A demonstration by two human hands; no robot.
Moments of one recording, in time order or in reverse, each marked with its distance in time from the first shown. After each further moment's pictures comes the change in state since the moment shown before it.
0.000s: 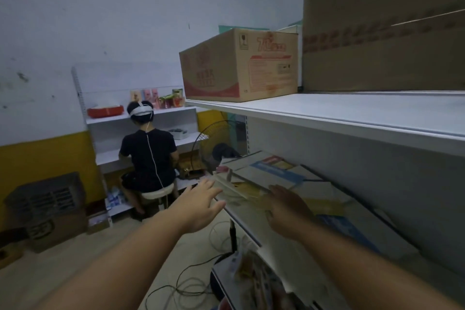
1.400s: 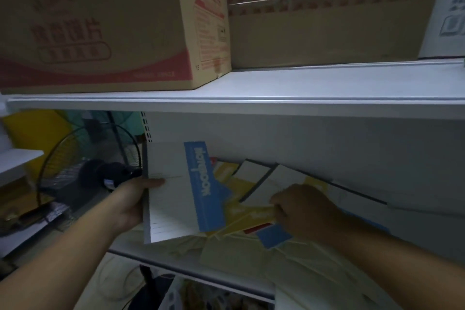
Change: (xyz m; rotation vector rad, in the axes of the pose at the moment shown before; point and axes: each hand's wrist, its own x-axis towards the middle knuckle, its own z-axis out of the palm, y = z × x) left_hand 0.261 -0.085 0.005 -1.540 -0.488 -0.068; right_hand 0.051 0.016 -0.004 -0.248 0.211 0.428
